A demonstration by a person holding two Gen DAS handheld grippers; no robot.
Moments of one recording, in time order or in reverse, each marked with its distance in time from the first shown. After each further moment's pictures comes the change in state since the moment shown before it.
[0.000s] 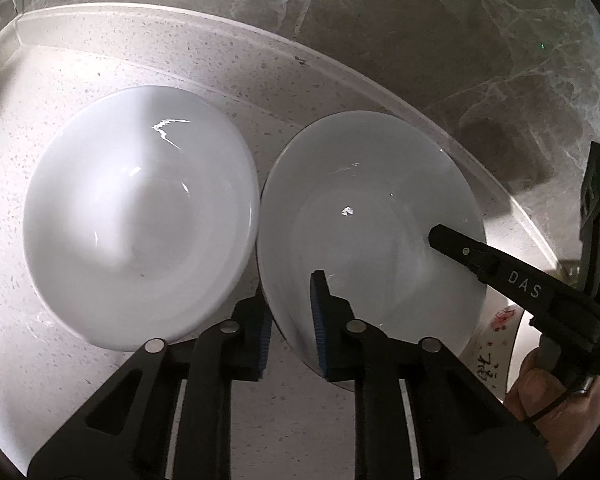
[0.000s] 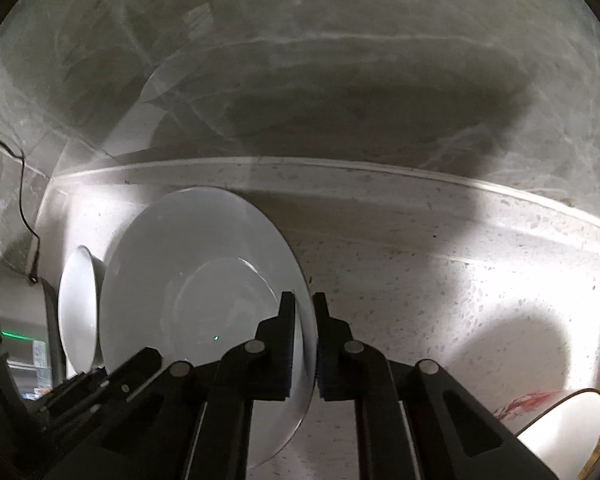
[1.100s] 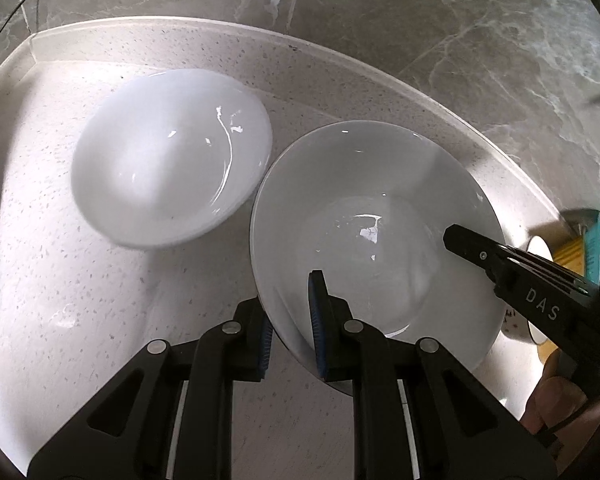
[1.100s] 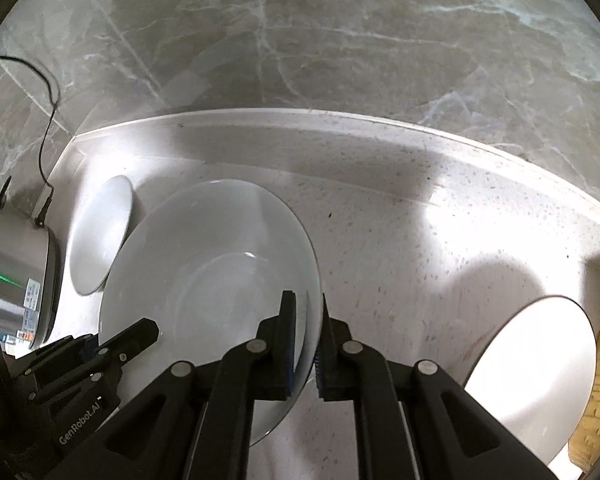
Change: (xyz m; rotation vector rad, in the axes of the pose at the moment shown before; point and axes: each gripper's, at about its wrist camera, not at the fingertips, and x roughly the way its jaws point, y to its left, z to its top) left arm -0.030 0.005 -0.056 0.084 -0.064 0.040; right arm -0.043 0.008 -0.076 -0.117 -0.066 -0.022
